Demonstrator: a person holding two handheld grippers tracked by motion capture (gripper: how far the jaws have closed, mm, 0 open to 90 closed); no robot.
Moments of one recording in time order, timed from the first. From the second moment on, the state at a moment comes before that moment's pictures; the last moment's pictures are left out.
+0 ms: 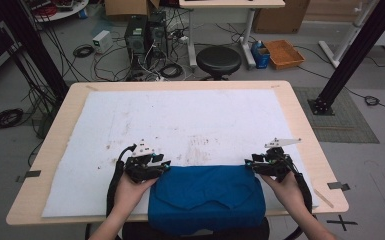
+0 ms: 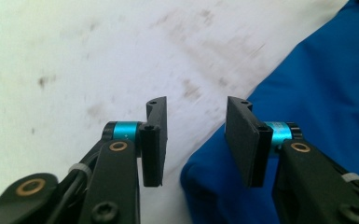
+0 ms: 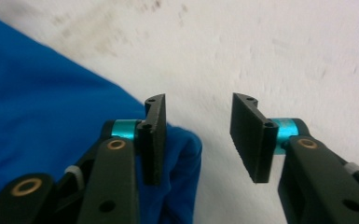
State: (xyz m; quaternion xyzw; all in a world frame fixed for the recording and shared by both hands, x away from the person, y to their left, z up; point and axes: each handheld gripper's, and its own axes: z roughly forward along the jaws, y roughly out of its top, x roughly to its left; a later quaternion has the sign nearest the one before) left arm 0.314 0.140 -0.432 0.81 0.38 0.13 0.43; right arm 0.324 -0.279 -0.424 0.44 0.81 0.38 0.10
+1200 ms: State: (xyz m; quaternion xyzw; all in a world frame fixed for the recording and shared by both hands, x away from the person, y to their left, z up) left arm 0.356 0.142 -0.424 0.82 0.37 0.15 0.41; right arm 0.362 -0.286 -0.413 0.41 0.81 0.40 0.10
